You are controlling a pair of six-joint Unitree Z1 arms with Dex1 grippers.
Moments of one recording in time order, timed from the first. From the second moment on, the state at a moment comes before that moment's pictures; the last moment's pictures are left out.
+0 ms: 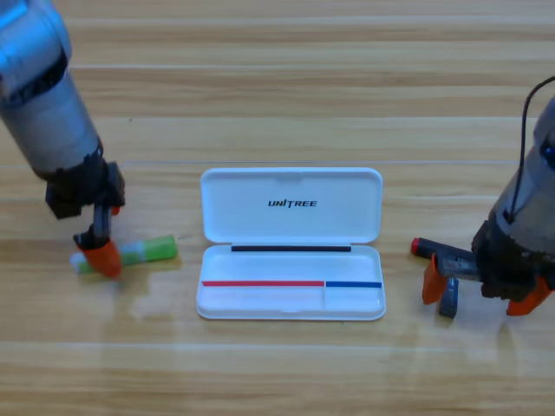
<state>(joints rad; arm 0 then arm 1) -0.49 1.95 -1.28 0.77 -0.01 0.82 0.75 1.92 -1.12 0.61 0.03 0.82</state>
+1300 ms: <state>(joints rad) -0.48 1.95 -1.09 0.51 0.00 0.85 0.75 2.02 -1.23 0.65 0.00 0.87</state>
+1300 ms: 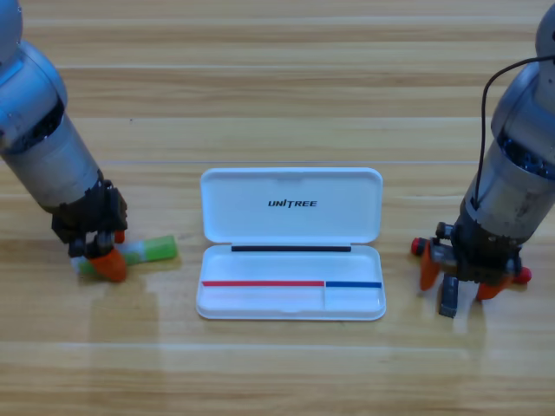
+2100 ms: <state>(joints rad) -0.45 1.66 -1.35 0.91 0.02 0.87 0.79 2.08 -1.48 0.98 0.11 0.06</state>
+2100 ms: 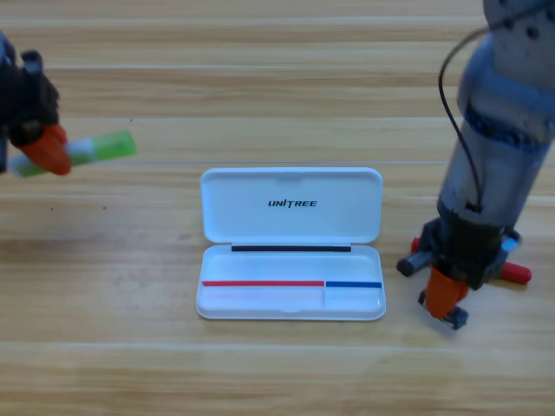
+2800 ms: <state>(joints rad) -0.46 1.63 -1.40 0.98 0.00 0.87 0.90 2.21 -1.82 1.12 0.09 -0.56</state>
